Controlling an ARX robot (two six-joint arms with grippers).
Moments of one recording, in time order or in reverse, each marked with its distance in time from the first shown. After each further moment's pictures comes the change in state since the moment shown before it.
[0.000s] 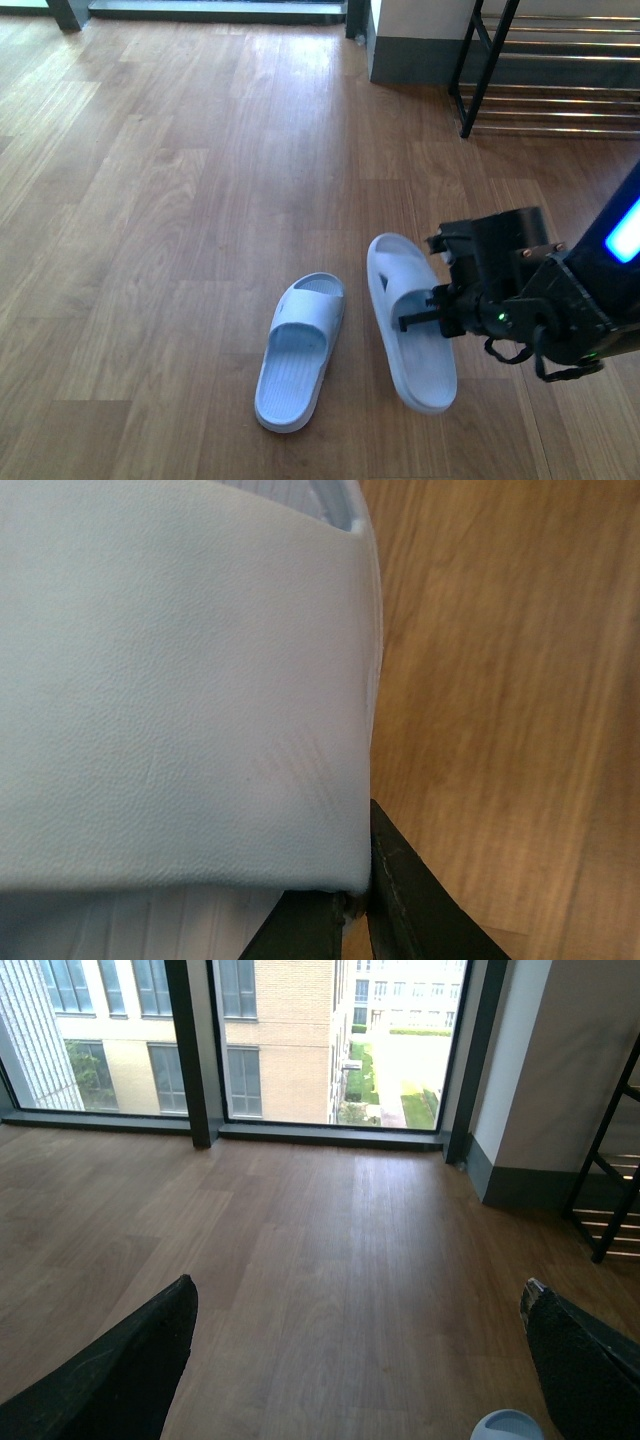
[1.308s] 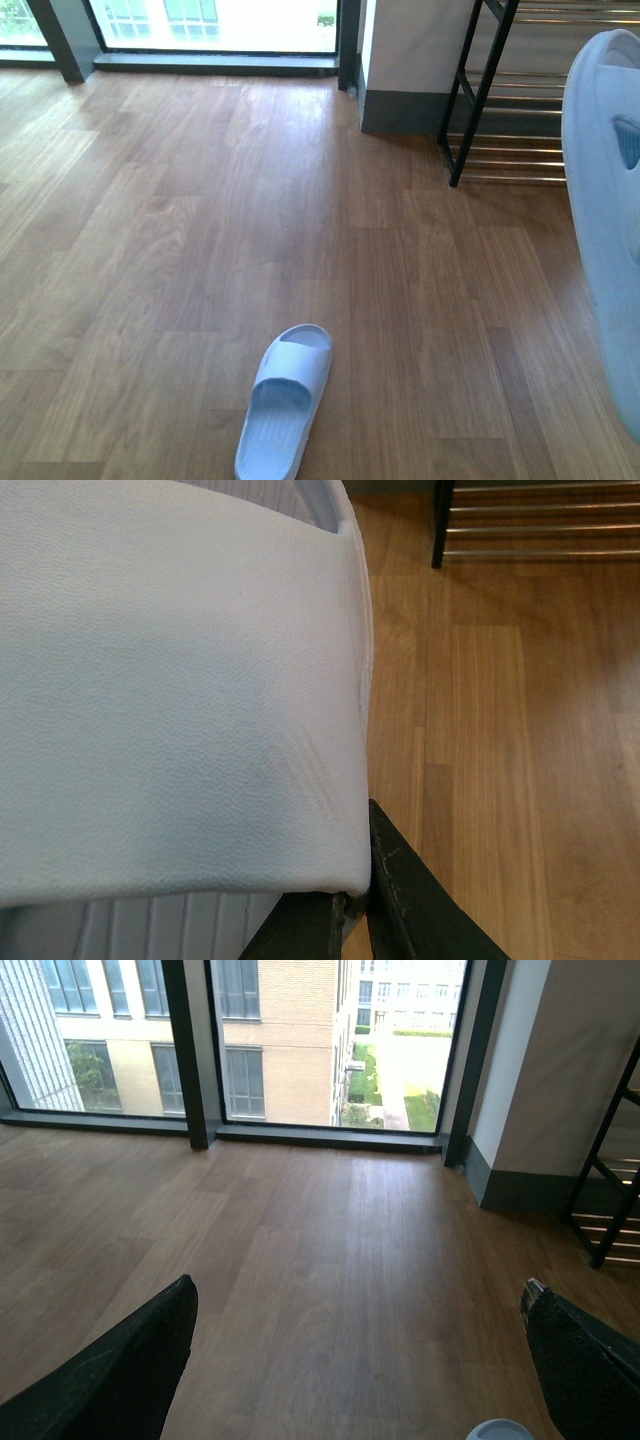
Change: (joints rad) left arm 0.000 0.000 0.000 0.000 -0.002 0.000; right arm -0.216 -1.476 -0.762 -0.257 -0.200 0.051
